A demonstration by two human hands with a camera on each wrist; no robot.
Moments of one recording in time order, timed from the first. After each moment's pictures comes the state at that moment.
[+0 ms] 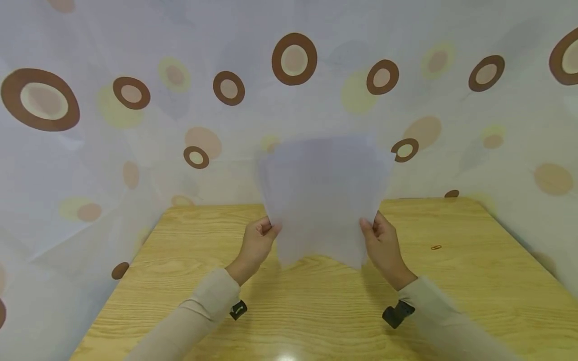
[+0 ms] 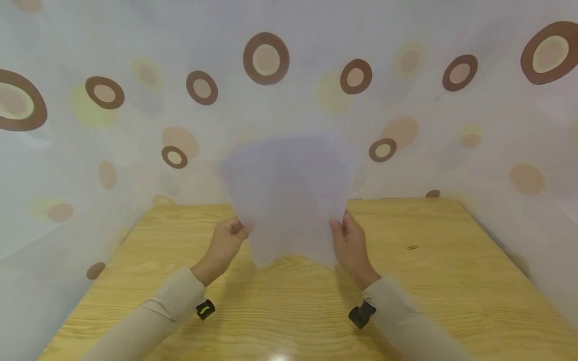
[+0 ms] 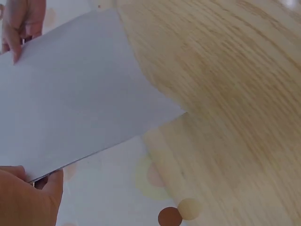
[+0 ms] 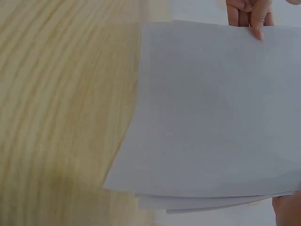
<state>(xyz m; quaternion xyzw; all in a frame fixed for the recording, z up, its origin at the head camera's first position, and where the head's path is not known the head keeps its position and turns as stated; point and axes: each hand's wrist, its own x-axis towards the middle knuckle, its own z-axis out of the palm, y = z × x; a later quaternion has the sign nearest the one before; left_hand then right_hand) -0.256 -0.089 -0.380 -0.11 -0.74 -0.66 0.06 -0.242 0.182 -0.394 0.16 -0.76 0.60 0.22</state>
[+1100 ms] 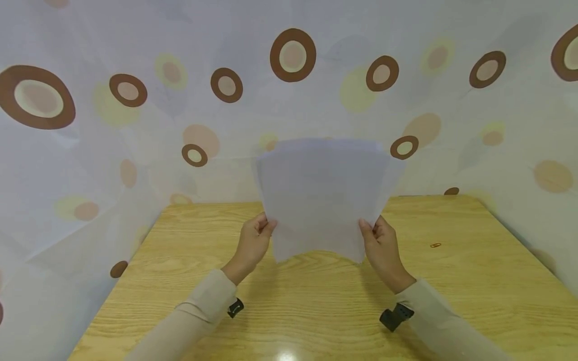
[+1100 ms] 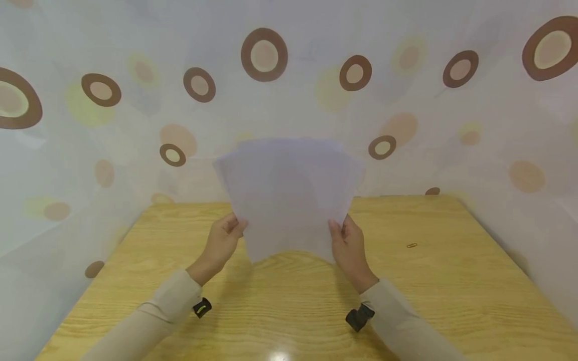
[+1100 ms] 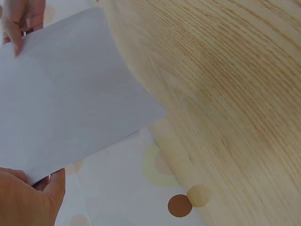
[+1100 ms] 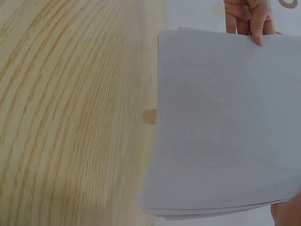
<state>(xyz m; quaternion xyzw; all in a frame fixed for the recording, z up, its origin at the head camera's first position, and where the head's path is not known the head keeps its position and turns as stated) -0.253 -0.093 -0.378 -0.13 -0.77 -0.62 0.08 -0.235 0.177 -0.397 0.13 -0.76 0.60 0.21</state>
